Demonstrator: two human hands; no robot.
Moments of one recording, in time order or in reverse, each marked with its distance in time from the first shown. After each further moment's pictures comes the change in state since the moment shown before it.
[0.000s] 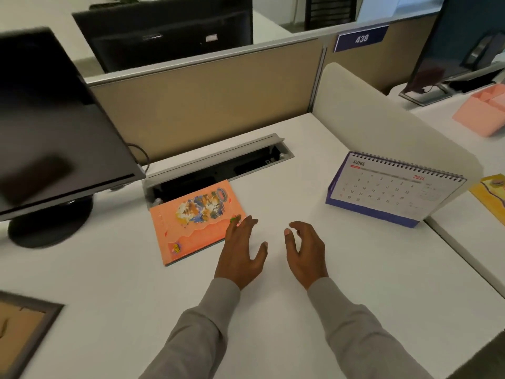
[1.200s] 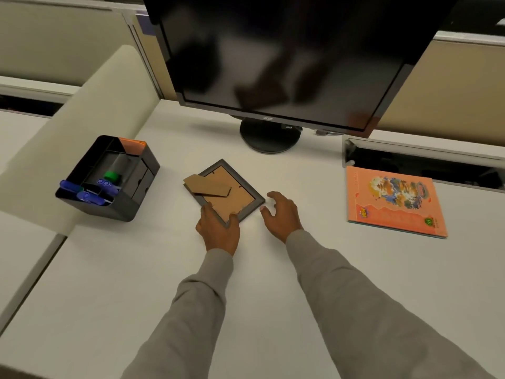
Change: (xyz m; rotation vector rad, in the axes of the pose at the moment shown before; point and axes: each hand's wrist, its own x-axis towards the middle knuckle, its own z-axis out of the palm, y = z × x) left_hand -0.232 -0.241 -0.245 -0.203 0.782 -1.006; right_hand -0.168 -0.247 0.313 -0.060 -0.923 -0.179
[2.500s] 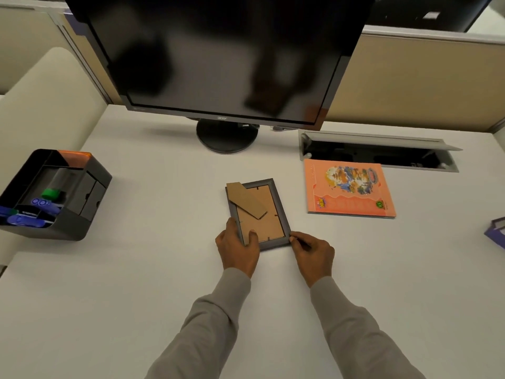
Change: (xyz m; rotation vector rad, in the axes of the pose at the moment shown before) left_hand -0.098 0.039 0.068 0.032 -0.278 0.065; right_hand -0.106 0.102 -0.070 0.178 0.491 0.200
